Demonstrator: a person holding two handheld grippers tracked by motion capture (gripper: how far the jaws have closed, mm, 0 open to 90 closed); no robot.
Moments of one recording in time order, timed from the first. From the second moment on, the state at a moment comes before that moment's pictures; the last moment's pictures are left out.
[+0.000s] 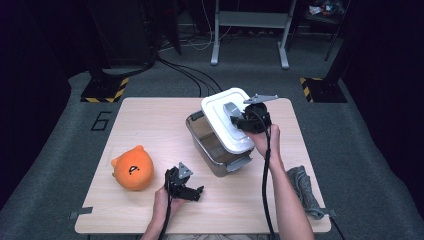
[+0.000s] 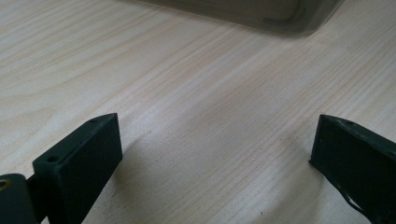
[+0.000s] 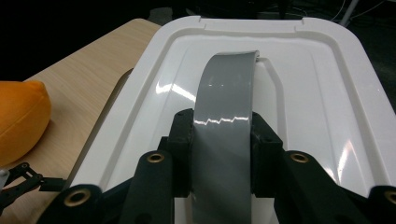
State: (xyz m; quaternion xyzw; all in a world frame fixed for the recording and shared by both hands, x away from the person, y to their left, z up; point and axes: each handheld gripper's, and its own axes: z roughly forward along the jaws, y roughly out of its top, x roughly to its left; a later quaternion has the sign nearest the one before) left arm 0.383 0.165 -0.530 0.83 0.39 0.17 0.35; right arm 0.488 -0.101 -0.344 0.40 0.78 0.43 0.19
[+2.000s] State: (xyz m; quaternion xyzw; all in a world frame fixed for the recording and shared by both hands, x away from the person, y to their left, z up) left arm 0.383 0.166 -0.530 0.84 0.39 0.17 0.35; right arm 0.525 -0.220 -0.401 0.56 0.69 0.38 0.25
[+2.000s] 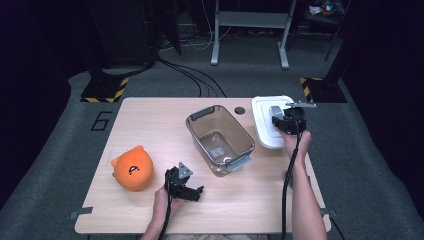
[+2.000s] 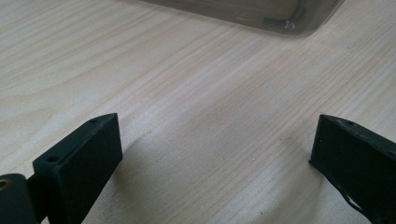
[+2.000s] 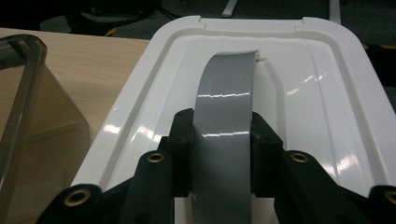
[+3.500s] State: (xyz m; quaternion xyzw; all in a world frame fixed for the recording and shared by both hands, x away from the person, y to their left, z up) left arm 0.383 0.165 -0.530 0.83 0.39 0.17 0.35; right arm 0.550 -0.204 -0.477 0.60 0.67 0.35 0.23
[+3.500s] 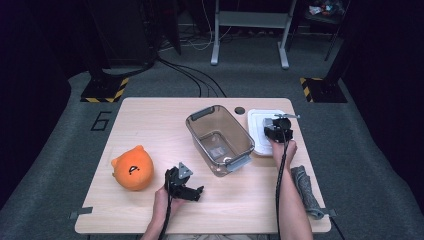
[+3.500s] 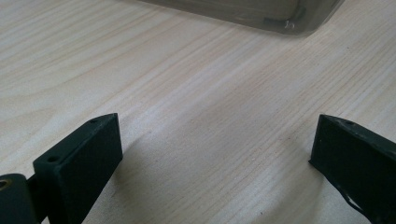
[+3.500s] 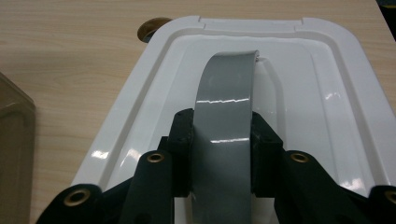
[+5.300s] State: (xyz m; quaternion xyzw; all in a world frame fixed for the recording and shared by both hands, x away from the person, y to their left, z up) left arm 0.383 0.165 -0.530 0.83 0.39 0.17 0.35; right arm 0.480 -0.193 -0.454 0.55 0.74 0.27 0.26
